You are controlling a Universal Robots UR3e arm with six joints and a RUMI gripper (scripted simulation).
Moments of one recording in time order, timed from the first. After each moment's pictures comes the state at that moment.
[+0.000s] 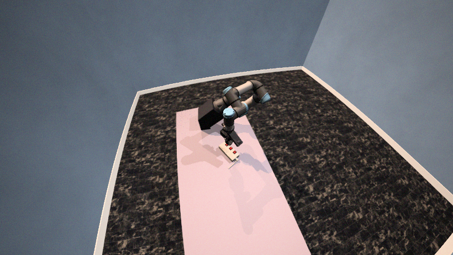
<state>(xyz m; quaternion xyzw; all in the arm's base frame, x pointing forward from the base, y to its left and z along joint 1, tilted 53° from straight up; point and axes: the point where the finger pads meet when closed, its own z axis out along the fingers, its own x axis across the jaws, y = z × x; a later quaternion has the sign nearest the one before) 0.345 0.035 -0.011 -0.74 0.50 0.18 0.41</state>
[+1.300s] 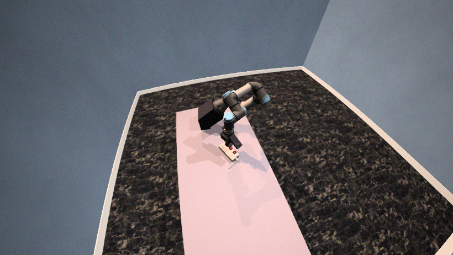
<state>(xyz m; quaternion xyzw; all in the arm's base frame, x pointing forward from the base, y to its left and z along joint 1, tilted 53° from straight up) 0.349 0.062 -0.032 -0.74 0.50 0.18 0.41</state>
